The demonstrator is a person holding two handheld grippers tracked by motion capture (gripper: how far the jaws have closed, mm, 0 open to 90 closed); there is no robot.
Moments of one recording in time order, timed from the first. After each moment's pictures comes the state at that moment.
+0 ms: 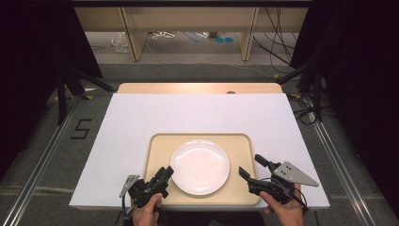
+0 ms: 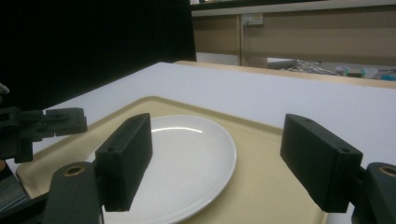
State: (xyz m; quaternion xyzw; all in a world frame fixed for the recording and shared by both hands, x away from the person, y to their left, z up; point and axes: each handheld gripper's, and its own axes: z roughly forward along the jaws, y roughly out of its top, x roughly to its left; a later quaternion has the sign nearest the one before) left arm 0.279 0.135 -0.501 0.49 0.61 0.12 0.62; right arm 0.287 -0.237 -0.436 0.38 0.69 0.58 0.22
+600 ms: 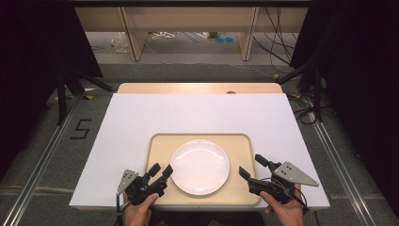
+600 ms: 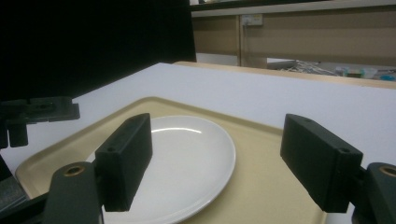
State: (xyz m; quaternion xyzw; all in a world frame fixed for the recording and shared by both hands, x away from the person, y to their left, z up) left arm 0.282 0.151 -0.486 0.55 0.55 0.17 0.61; right arm 0.287 -0.237 -0.436 0.38 0.69 0.58 0.22
